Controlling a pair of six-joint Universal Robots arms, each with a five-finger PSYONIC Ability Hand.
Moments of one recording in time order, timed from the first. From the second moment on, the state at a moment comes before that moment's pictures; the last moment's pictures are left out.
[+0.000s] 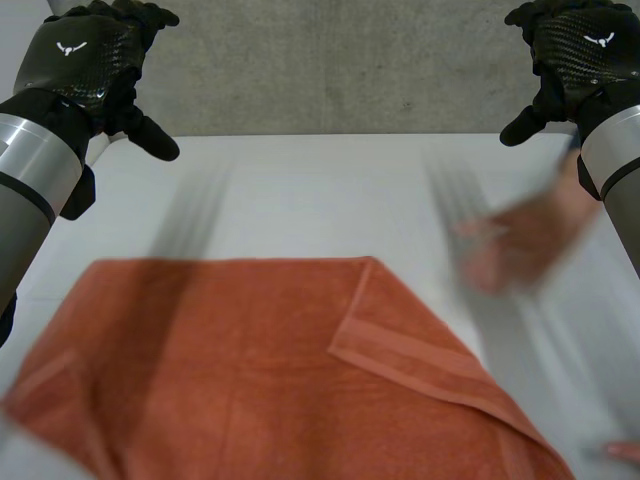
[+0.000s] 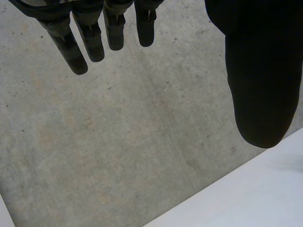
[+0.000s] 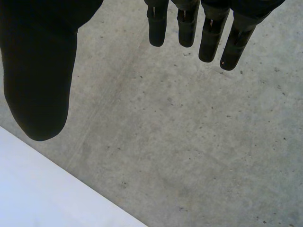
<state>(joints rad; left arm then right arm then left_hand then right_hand) 4.37 -1.58 -1.48 3.25 -1.50 3.23 1.87 -1.43 1.42 -0.20 1.52 2.99 0.20 0.20 0.21 0.20 0.05 0.19 0.22 0.21 0.23 0.06</state>
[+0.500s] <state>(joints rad) 4.37 -1.60 -1.48 3.26 -1.50 3.24 1.88 -1.41 1.41 -0.06 1.42 2.98 0.20 0.20 0.21 0.20 0.05 0.19 0.22 0.21 0.23 0.06</state>
